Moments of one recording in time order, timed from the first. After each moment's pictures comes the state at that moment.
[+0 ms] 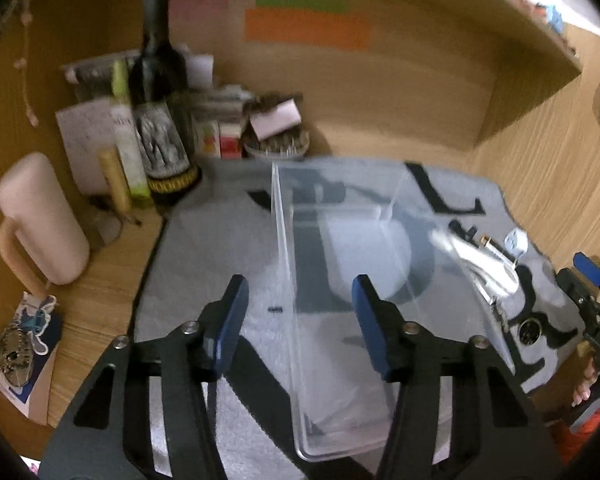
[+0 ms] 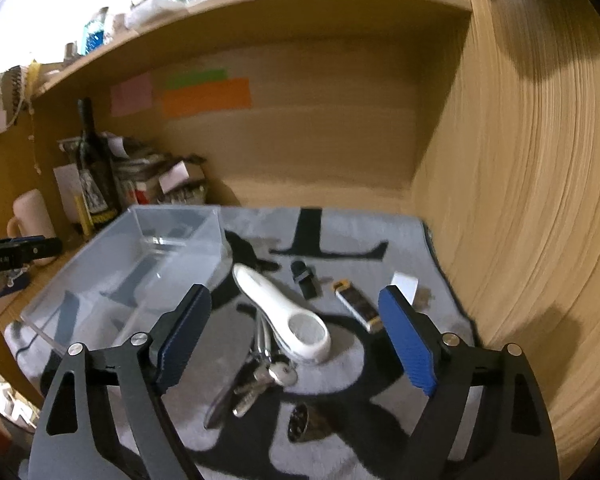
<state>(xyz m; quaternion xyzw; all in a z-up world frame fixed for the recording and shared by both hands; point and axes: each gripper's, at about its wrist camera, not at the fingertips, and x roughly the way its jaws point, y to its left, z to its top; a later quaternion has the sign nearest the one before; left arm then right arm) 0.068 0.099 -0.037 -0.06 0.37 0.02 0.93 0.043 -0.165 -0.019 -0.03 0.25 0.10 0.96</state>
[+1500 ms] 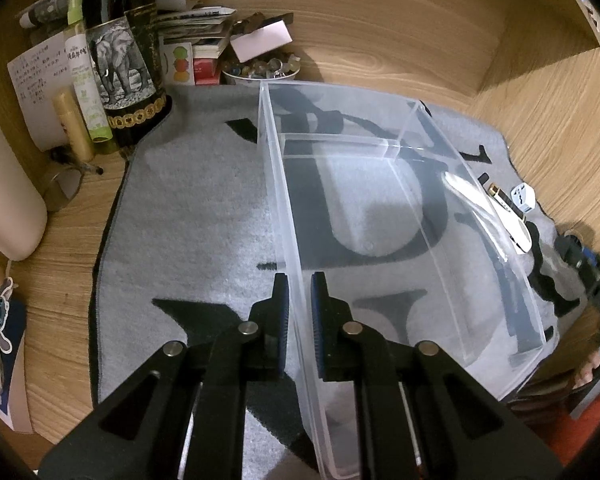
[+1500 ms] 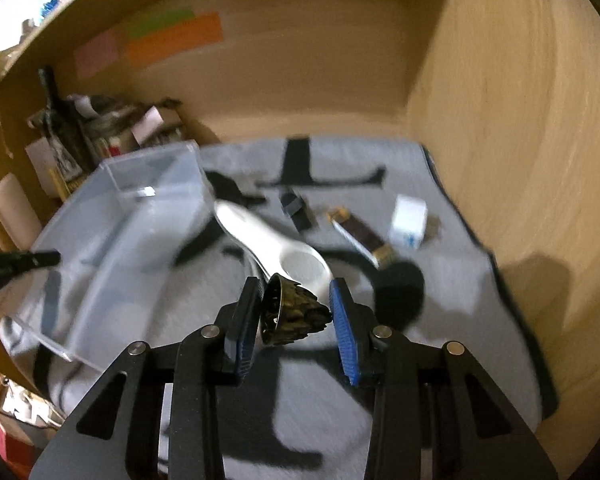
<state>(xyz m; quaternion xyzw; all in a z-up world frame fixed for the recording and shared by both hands) 0.098 0.106 -0.077 -0.07 0.46 -0.02 0.88 0.062 -0.157 -0.043 -0.02 0.34 0.08 0.94</state>
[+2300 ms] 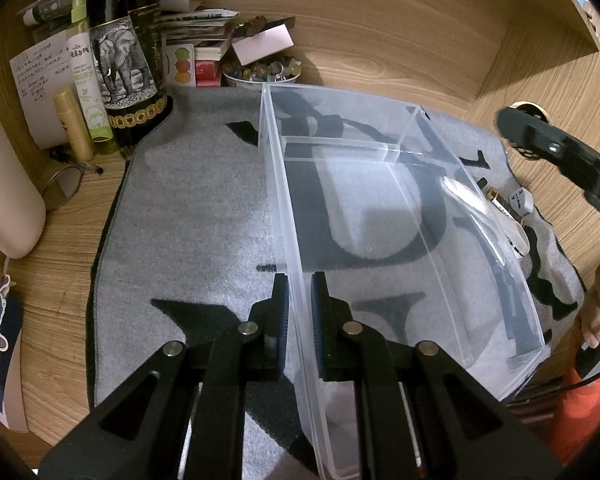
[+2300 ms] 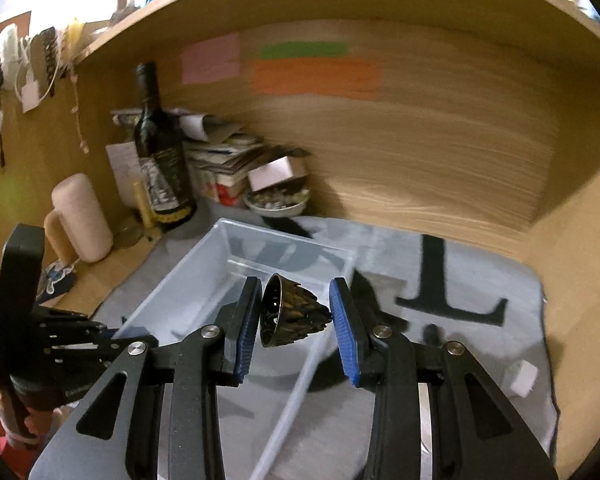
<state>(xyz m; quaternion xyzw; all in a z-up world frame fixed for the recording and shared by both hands) 0.096 0.107 -0.079 -0.08 0.45 -0.02 0.89 0.112 -0.031 0.001 -0.09 0.30 0.23 0.92</state>
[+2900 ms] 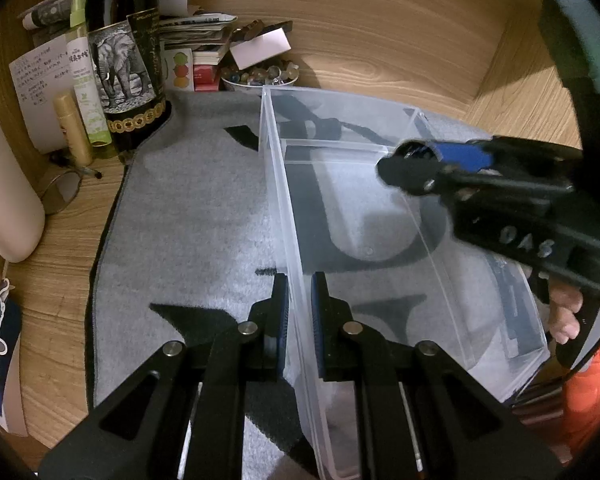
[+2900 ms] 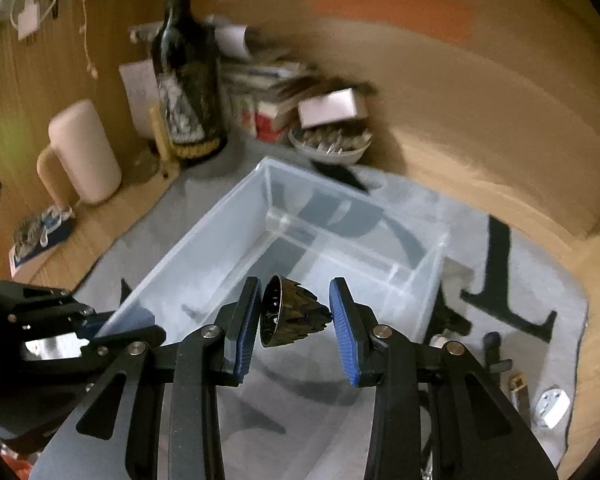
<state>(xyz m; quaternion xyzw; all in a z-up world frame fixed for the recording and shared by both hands) 0.097 0.106 -0.079 -0.08 0.44 -0.02 0.89 0.149 0.027 -0.041 -0.17 0.40 0.26 0.86</state>
